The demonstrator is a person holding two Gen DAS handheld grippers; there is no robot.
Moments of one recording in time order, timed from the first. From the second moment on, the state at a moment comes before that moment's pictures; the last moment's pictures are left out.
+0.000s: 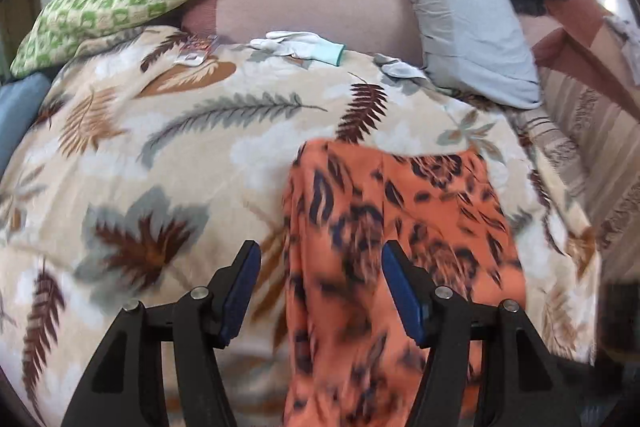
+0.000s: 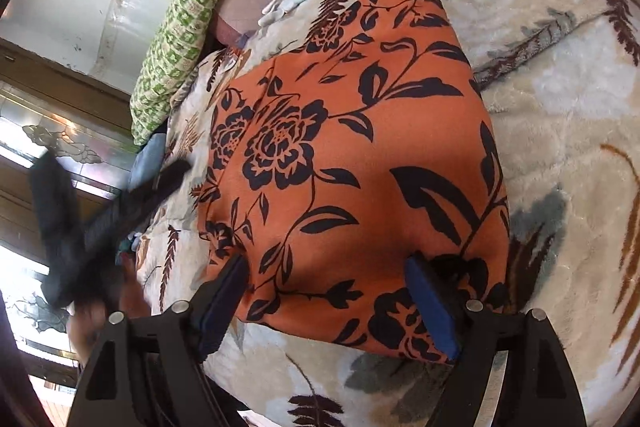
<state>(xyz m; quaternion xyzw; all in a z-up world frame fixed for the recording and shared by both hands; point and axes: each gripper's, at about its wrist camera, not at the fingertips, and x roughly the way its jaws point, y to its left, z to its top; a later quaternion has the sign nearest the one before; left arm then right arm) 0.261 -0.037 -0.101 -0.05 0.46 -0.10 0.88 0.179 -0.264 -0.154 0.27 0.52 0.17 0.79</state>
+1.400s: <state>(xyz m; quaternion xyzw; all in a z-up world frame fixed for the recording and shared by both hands) 0.156 -0.019 -0.108 -0.04 0.51 -0.02 0.86 0.142 -0.312 -0.135 0.35 0.44 0.20 0.80</state>
